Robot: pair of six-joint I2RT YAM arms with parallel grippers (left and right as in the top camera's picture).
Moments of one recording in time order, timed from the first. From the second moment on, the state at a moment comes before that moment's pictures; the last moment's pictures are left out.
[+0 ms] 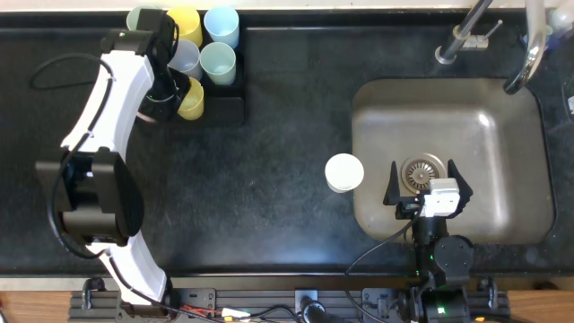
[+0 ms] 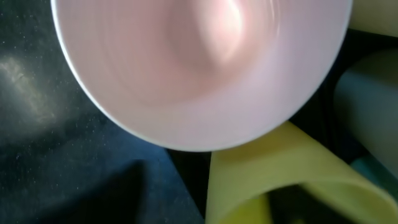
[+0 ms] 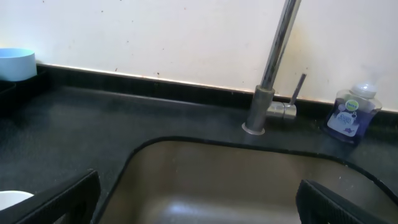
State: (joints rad) left arm -0.05 2.01 1.70 -1.18 -0.11 -1.25; right arm 0.09 0.06 0.02 -0.01 0.07 -0.09
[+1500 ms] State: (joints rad) left arm -0.10 0.16 0.06 0.36 -0.03 -0.06; right arm 0.09 0.06 0.02 -0.01 0.07 -0.09
